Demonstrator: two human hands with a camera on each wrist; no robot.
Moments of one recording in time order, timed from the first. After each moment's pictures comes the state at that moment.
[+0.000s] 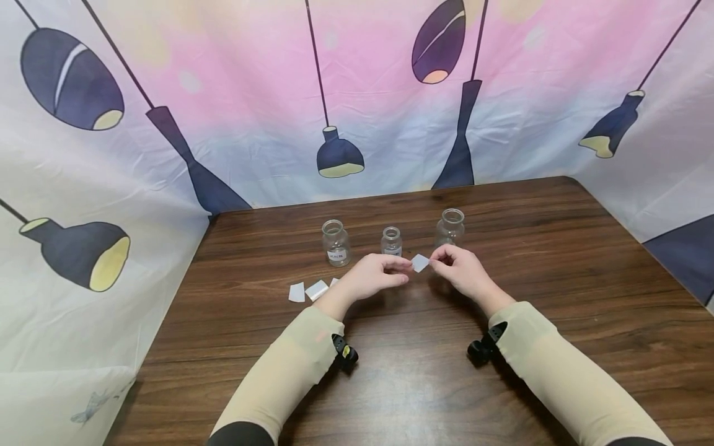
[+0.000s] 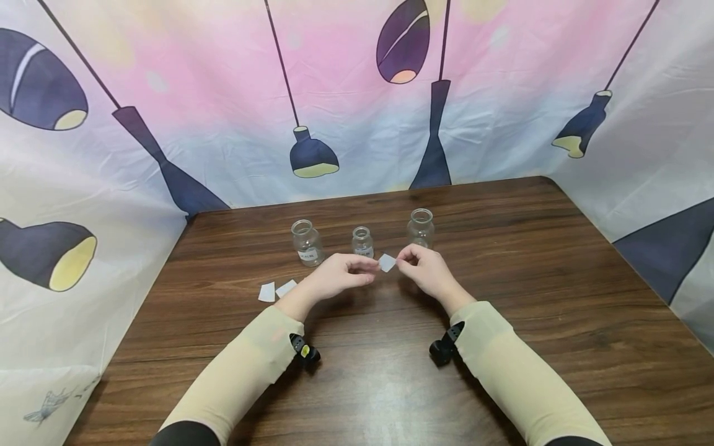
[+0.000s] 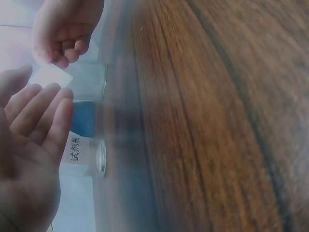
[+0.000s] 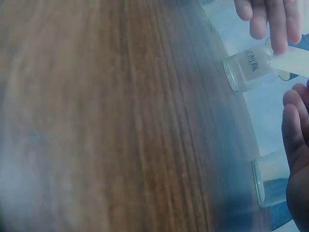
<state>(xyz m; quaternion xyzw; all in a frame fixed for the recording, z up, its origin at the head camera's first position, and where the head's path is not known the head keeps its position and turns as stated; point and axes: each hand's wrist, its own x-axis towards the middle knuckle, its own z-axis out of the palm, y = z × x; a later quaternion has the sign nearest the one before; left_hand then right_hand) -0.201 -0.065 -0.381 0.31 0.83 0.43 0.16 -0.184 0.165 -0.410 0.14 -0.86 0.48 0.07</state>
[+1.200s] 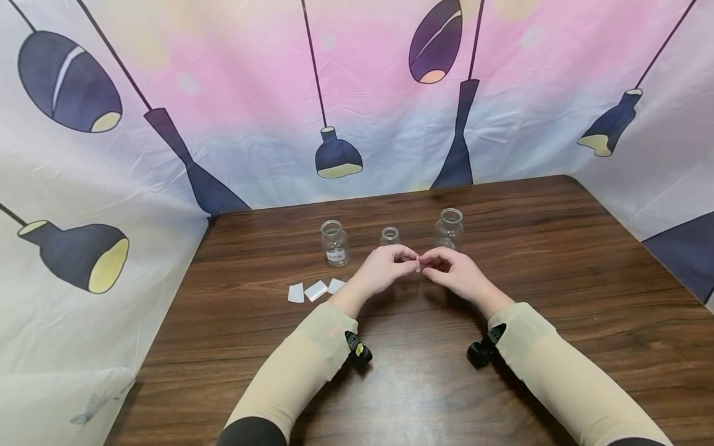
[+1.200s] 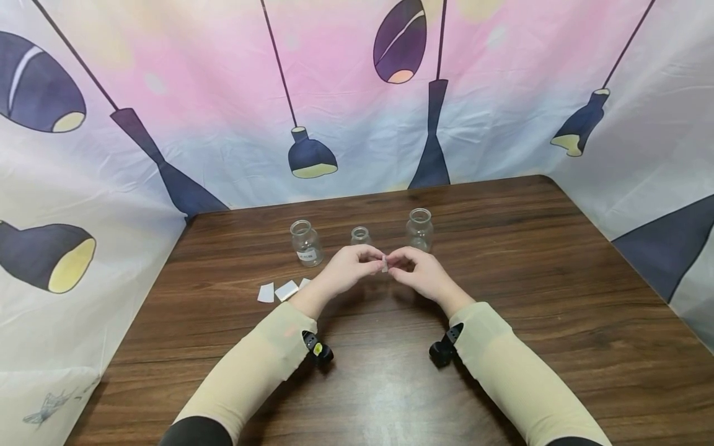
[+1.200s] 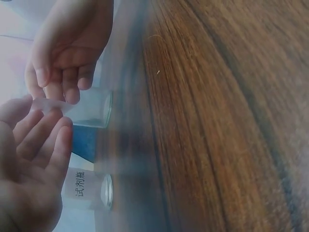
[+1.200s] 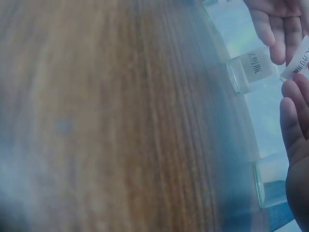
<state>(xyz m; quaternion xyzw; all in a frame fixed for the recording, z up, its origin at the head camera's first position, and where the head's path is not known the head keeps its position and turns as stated) -0.204 -0.037 -0.379 0.26 0.85 0.44 0.09 -0.179 0.164 -0.410 0.19 -0.84 0.50 0.02</state>
